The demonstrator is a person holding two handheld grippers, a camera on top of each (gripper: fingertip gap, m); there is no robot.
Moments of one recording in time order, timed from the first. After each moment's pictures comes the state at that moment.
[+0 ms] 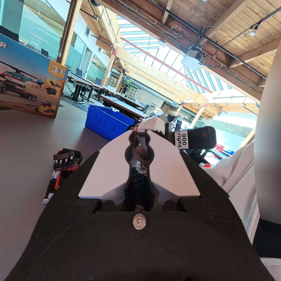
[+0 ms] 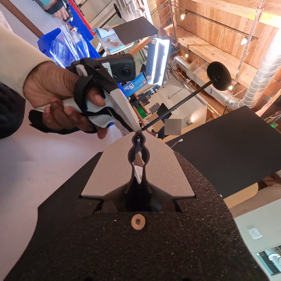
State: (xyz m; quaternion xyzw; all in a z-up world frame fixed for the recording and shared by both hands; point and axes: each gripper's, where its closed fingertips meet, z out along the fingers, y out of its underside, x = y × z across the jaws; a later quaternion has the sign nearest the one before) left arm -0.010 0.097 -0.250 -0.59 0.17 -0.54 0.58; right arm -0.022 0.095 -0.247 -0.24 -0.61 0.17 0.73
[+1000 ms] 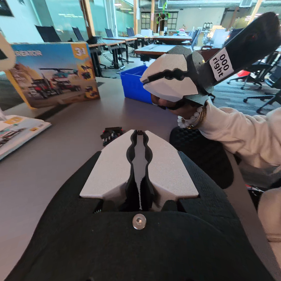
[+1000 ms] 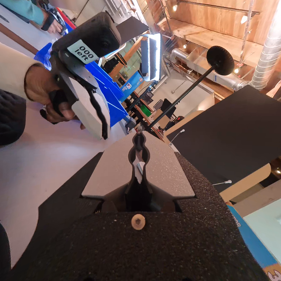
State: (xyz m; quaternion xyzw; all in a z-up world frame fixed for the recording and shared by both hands) left arm -0.017 0.101 -0.289 -0.69 0.32 -0.28 0.58; right arm -0.001 0.116 -0.238 -0.28 -0.59 0.23 0.72
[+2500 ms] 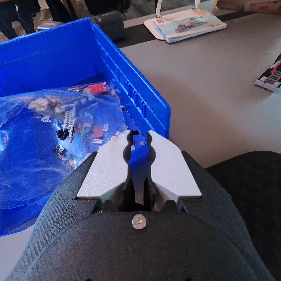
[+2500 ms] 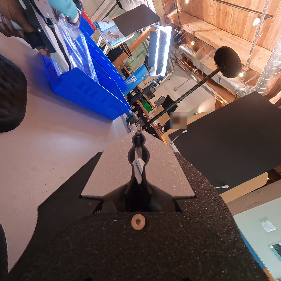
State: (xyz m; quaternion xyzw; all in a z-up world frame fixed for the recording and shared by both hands) left arm -0.265 0.000 -0.350 -0.86 -0.03 0.07 0.50; right arm -0.012 0.110 -0.250 -0.27 -0.62 0.19 0.71
